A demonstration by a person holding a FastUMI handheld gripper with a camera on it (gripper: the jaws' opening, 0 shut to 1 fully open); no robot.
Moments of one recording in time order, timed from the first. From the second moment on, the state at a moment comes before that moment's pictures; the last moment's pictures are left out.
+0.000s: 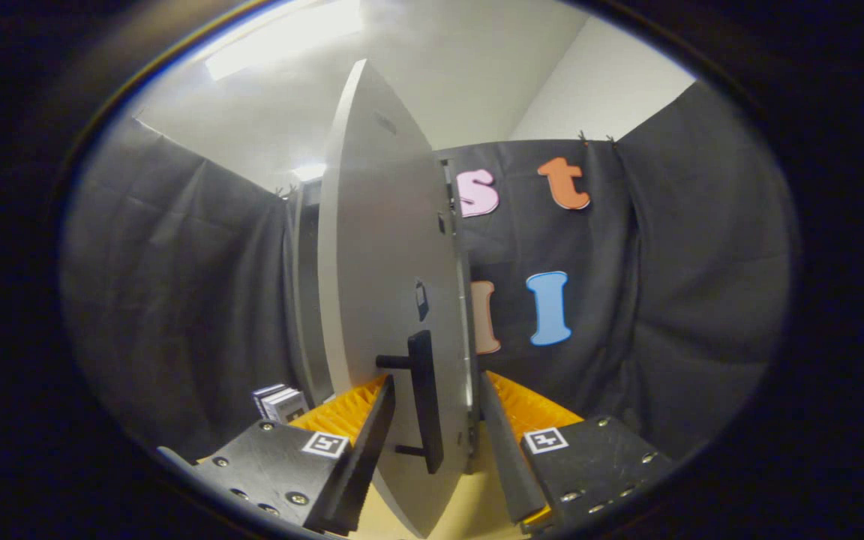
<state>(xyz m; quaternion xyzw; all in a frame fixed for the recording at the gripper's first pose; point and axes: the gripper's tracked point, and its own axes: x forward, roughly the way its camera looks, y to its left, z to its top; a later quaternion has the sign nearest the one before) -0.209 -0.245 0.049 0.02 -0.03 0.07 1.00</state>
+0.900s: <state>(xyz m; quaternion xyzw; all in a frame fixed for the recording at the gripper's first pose) -0.104 -0.088 0.005 0.03 0.04 0.15 0.99</state>
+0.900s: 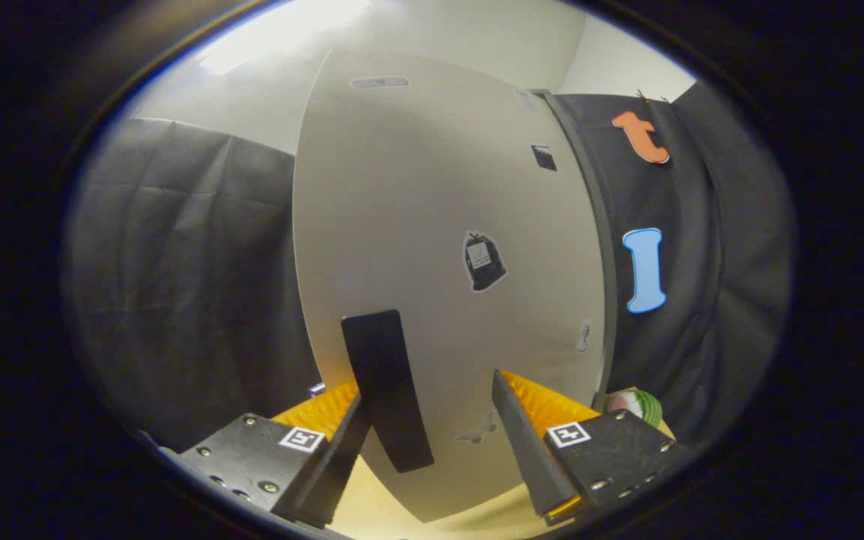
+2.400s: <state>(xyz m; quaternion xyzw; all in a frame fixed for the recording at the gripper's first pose) 0.056 0.008 -0.006 0.00 0.00 0.05 1.00</state>
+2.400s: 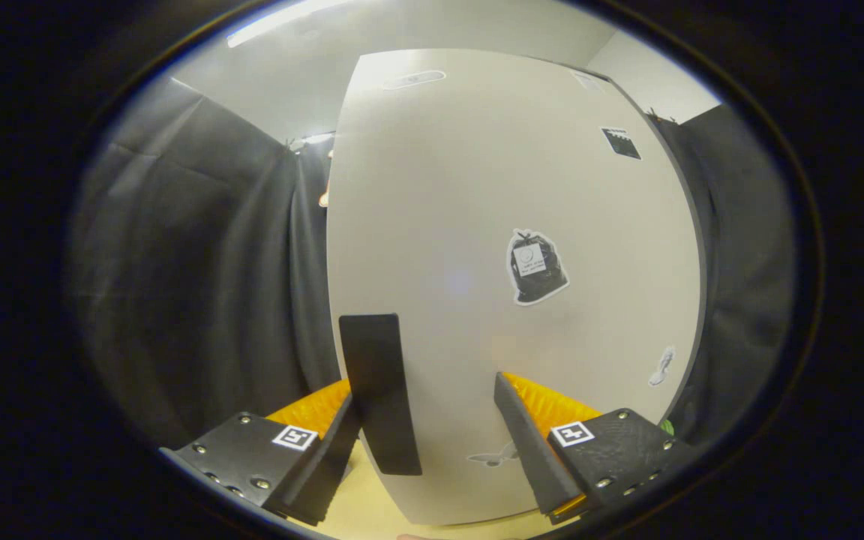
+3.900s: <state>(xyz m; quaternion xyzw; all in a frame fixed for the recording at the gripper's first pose) 0.048 0.015 -0.014 0.04 0.01 0.04 1.00</state>
